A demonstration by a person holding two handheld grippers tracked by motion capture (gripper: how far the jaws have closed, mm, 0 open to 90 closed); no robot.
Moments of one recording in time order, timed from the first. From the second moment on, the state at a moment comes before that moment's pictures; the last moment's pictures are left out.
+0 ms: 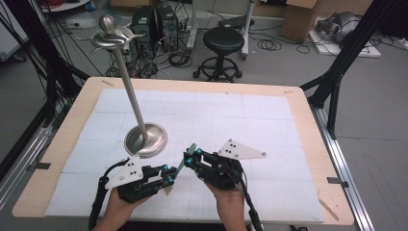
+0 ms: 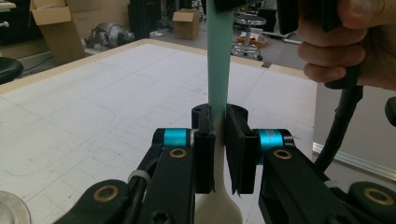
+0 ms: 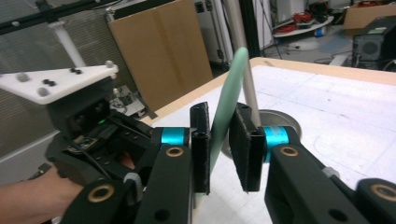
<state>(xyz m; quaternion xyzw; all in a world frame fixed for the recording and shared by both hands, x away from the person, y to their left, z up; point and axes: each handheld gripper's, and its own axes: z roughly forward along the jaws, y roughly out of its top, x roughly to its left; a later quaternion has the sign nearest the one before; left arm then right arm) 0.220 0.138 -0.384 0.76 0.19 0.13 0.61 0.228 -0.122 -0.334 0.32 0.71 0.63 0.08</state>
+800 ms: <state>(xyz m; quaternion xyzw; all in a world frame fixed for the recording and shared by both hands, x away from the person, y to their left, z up) 0.235 0.147 -0.375 0.75 0.11 -0.01 0.65 0.240 -0.118 -0.325 0.15 0.74 0.65 -0.02</state>
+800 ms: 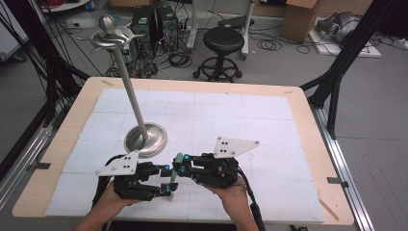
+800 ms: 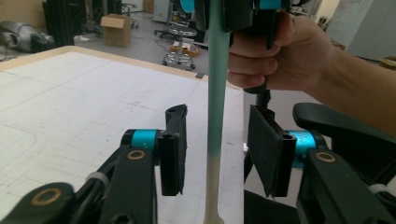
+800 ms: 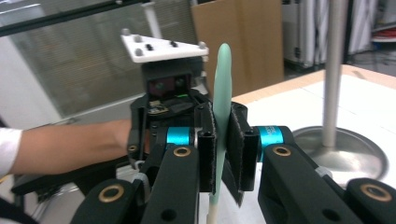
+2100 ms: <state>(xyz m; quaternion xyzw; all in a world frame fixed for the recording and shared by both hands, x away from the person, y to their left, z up) 0.271 0.178 -0.315 0.71 0.23 0.13 0.66 0.206 -0.218 -0.355 0.32 0.69 0.62 0.19</state>
